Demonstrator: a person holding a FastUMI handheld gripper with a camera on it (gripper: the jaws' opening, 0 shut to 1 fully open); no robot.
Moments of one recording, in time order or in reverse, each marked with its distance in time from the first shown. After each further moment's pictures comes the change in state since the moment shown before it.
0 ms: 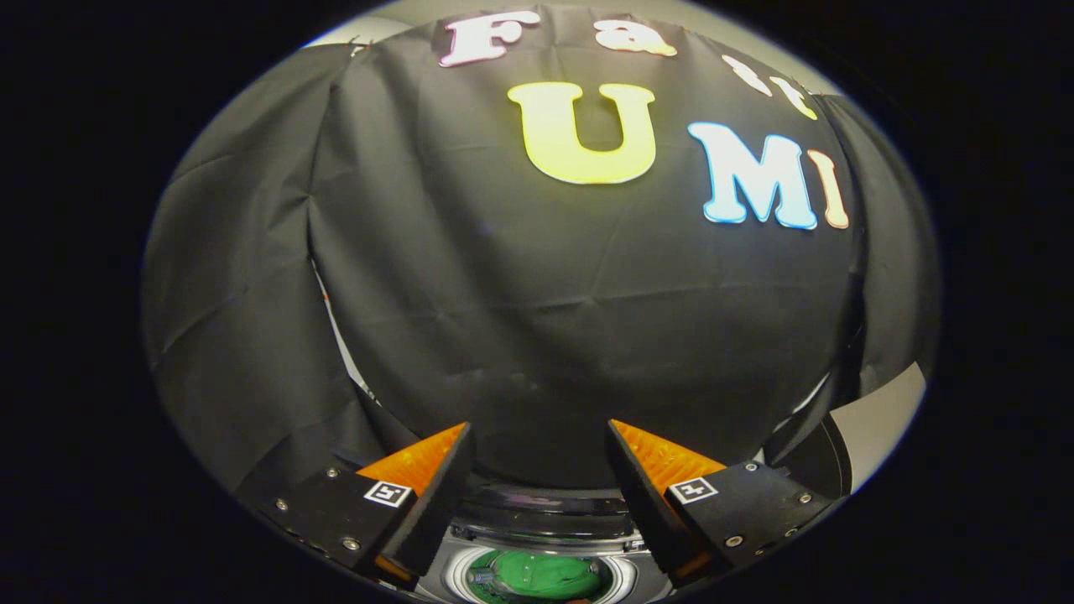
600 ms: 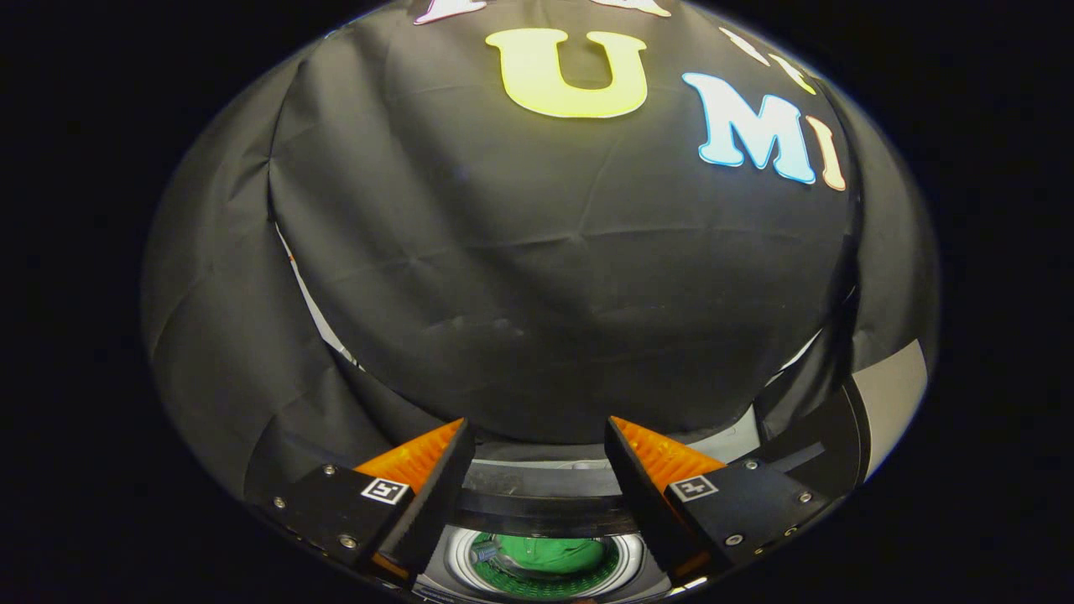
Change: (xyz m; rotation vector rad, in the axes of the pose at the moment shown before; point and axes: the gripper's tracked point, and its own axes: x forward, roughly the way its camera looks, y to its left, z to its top) arm 0.022 -0.002 -0.035 0.013 0.154 -0.047
